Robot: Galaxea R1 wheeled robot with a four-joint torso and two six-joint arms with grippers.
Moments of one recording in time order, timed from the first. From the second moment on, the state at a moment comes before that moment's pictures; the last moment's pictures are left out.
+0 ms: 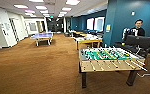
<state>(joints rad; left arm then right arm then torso) 1.51 3.03 -2.78 -0.02 -0.14 0.11 -1.55 3.04 -2.77 -0.07 0.07 -0.11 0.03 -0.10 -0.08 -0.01</state>
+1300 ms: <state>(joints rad) 1.51 3.03 -2.78 -0.02 -0.13 0.11 -1.56 3.04 -2.77 -0.07 0.07 -0.11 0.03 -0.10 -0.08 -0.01</state>
